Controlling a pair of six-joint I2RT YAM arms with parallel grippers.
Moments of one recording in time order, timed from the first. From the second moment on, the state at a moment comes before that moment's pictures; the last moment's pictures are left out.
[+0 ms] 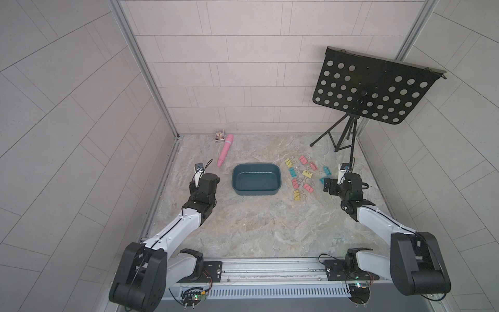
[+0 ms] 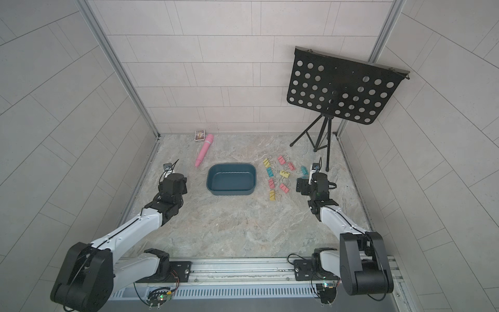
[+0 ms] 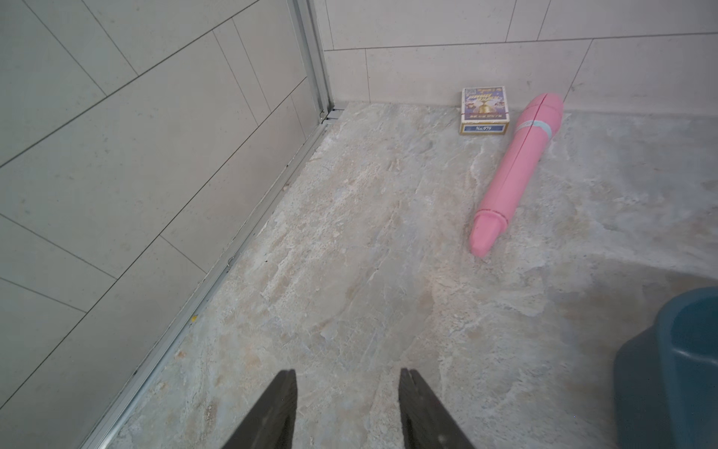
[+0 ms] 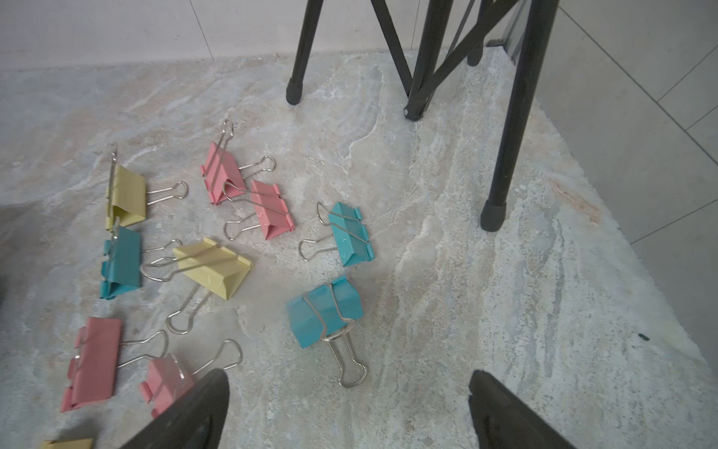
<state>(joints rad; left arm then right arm) -0.26 1.14 0.47 0.09 -0.68 -0.20 -0.02 1.23 0.44 0.23 0.11 0.09</state>
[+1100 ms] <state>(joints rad) -0.10 1.54 0.37 0.78 -0.47 -0.02 -0.02 1.56 0.35 0.87 0.18 0.03</state>
